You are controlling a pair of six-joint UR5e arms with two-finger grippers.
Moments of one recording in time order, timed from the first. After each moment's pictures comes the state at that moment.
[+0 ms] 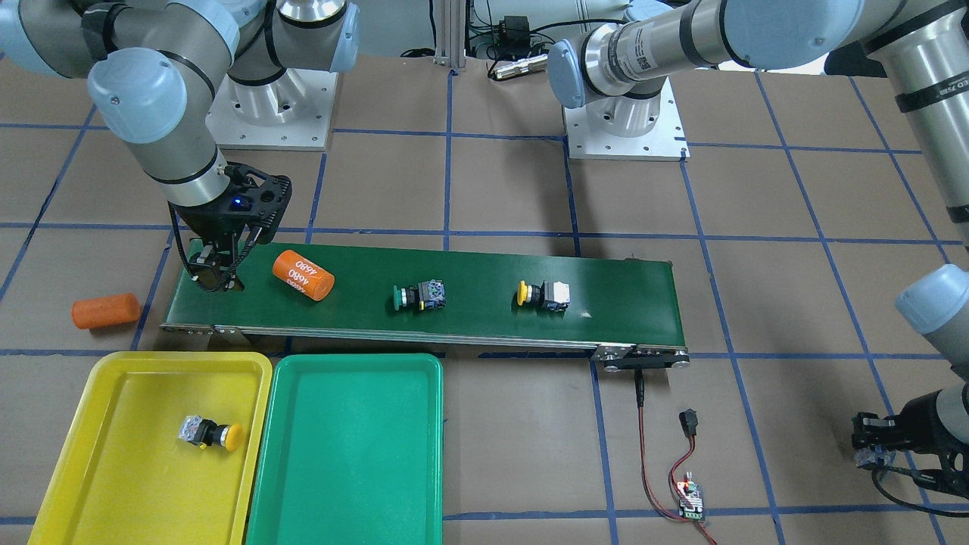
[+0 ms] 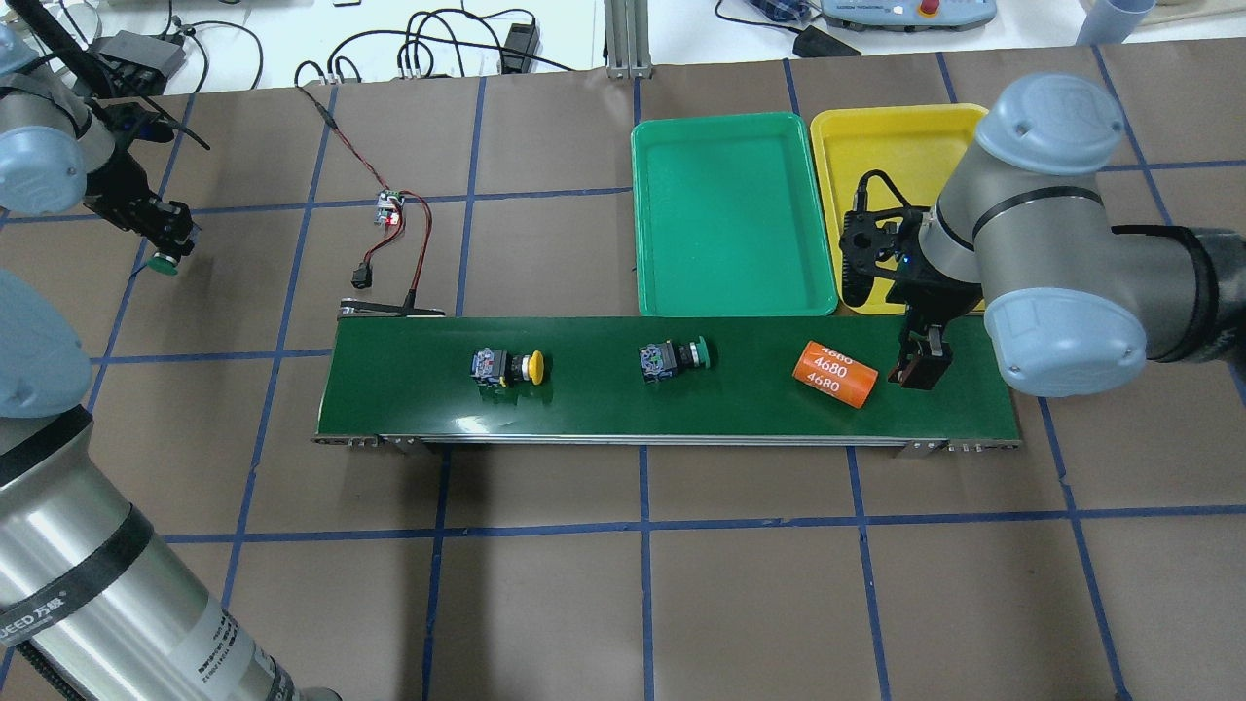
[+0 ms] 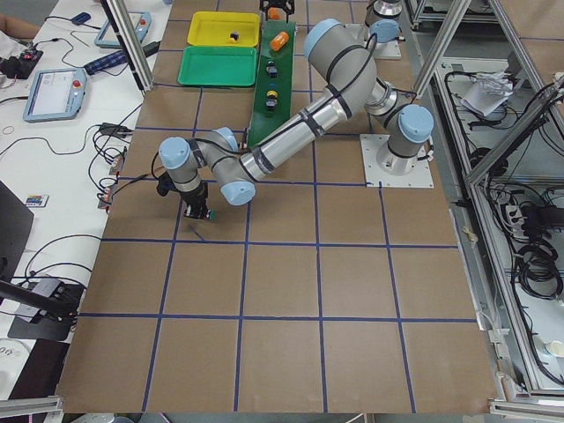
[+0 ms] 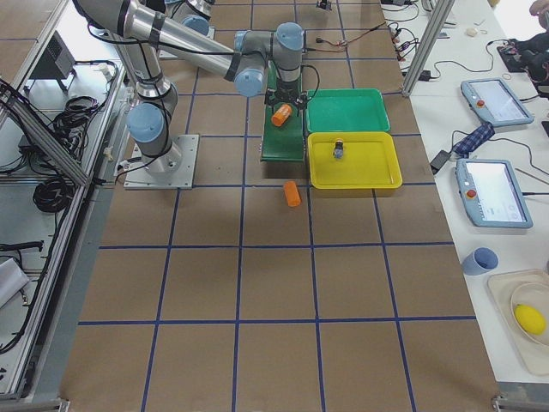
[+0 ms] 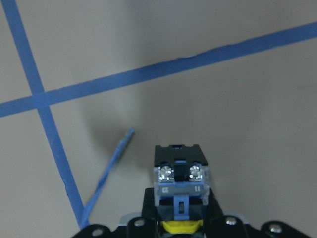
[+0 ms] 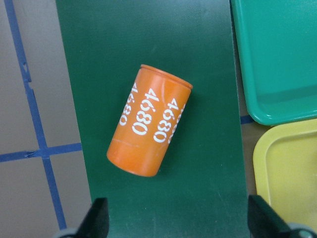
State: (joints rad) left arm -1.09 -2.28 -1.27 -1.21 1.63 0.75; right arm 1.51 -1.53 2.01 -2.05 -1.55 -1.48
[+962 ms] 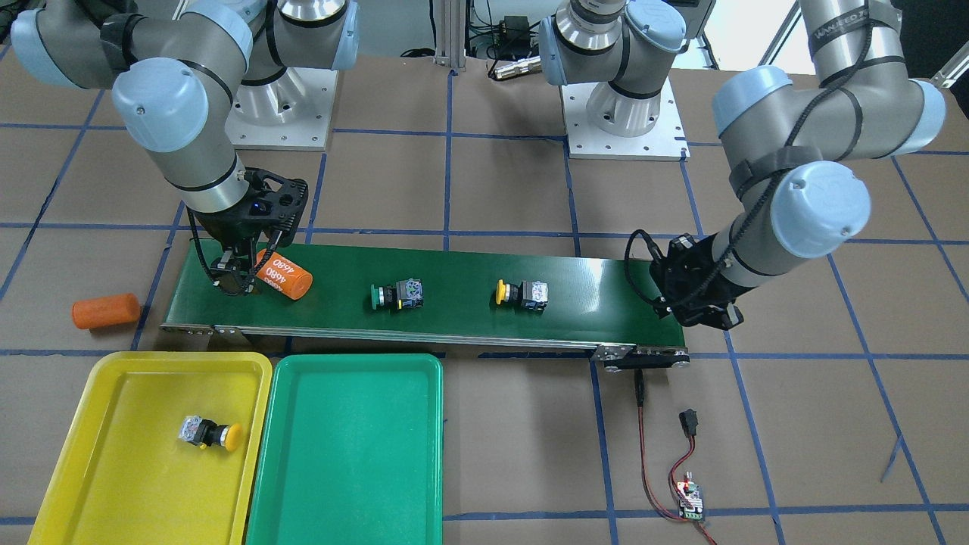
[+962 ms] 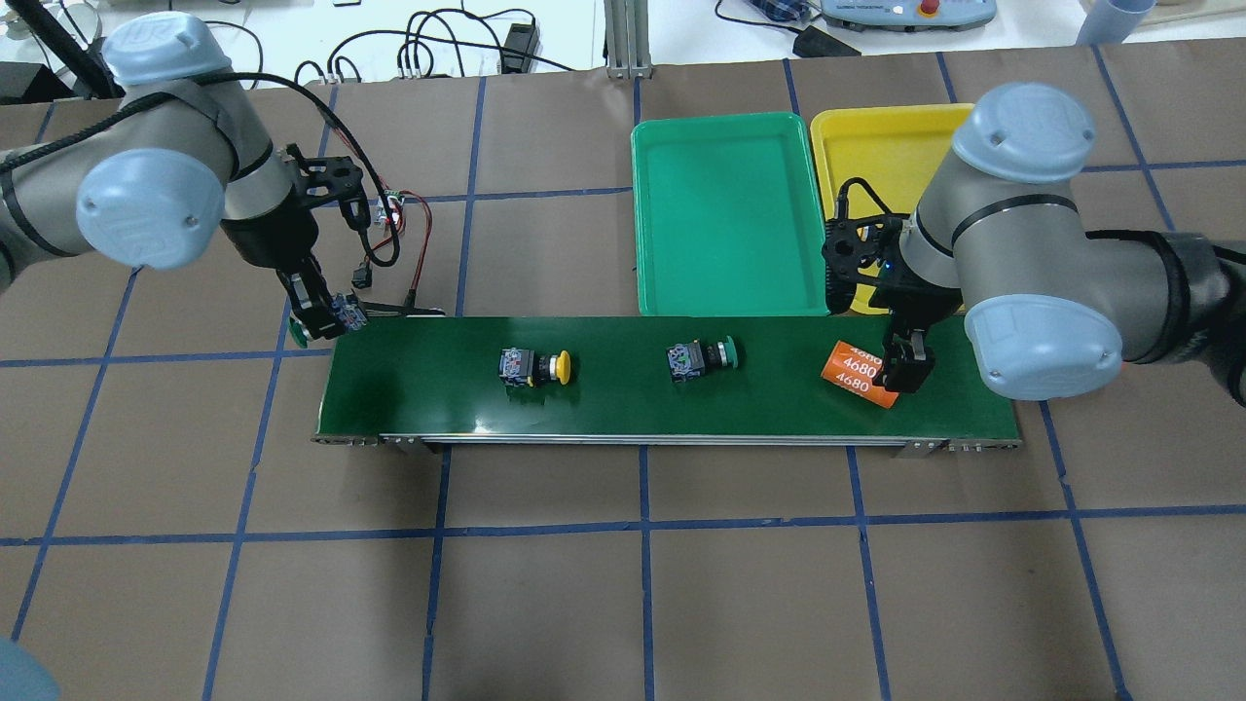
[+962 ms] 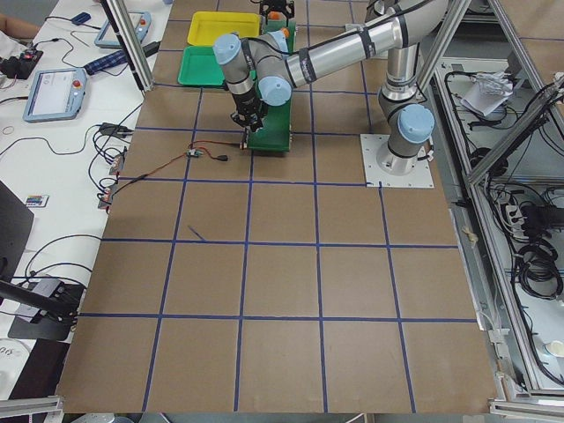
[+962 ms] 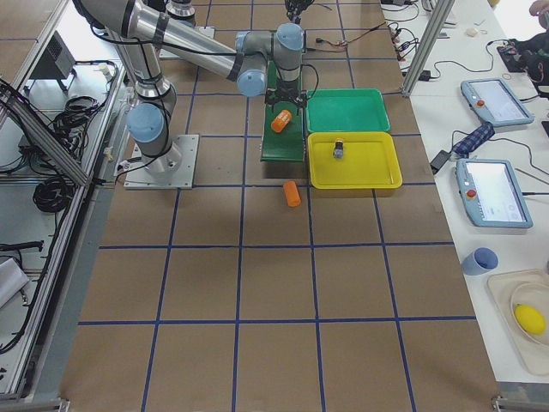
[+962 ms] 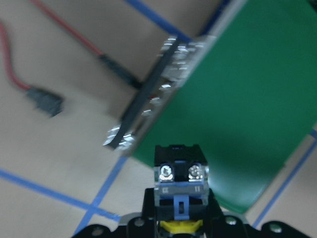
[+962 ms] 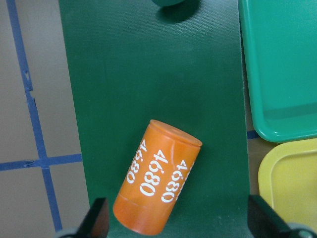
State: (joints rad) left arm -1.44 -1.80 -1.76 -1.35 1.62 1.31; right arm 1.53 -1.52 2.01 -2.06 -1.54 -1.48
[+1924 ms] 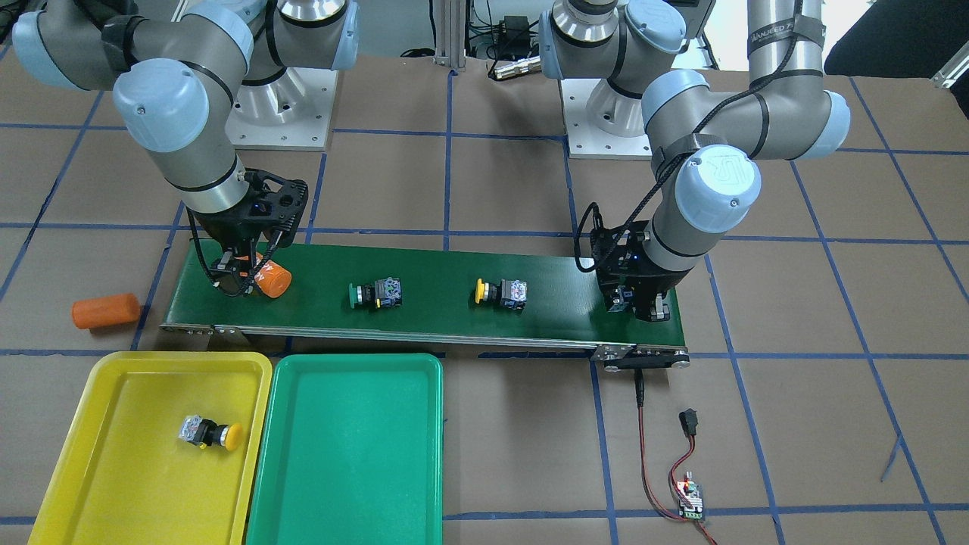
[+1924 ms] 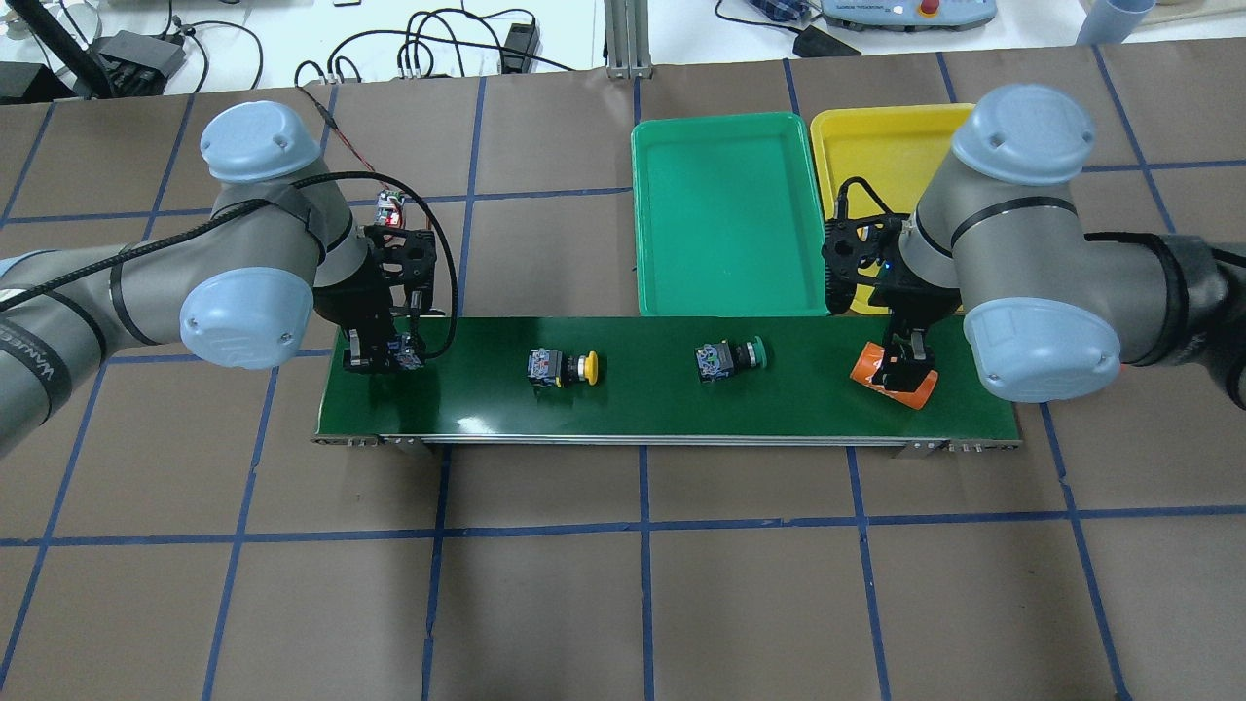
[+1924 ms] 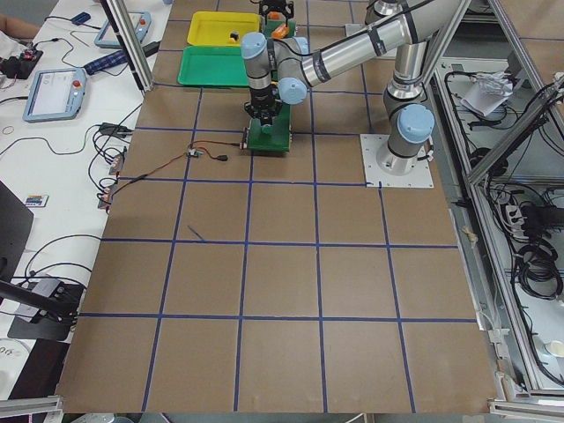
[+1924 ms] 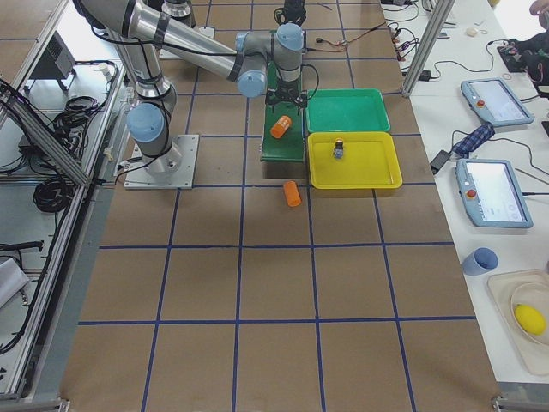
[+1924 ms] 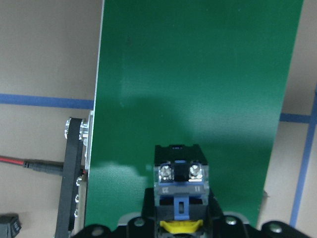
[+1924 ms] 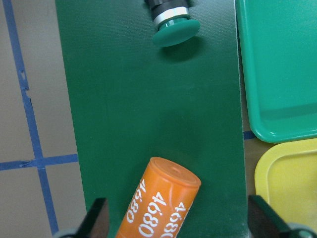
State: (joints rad) left arm -1.51 -1.78 -1.92 -1.11 1.61 1.54; right arm 1.53 -1.52 2.02 -2.08 -1.55 -1.48
